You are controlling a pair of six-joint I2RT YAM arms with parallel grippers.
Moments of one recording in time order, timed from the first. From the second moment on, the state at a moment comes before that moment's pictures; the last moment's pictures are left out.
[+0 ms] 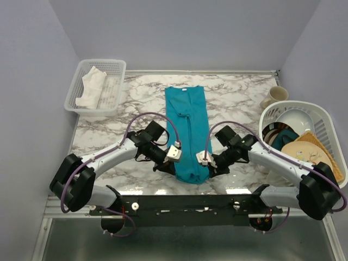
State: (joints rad) left arm -0.68 1.35 0.80 -0.64 1.01 0.91; right arm 0.67 1.22 0.73 -0.81 -0.71 -1.06
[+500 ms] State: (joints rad) left arm -0.58 1.49 0.94 -0.70 1.04 0.78; right arm 0.56 1.39 0.89 -0.91 -0.80 -1.02
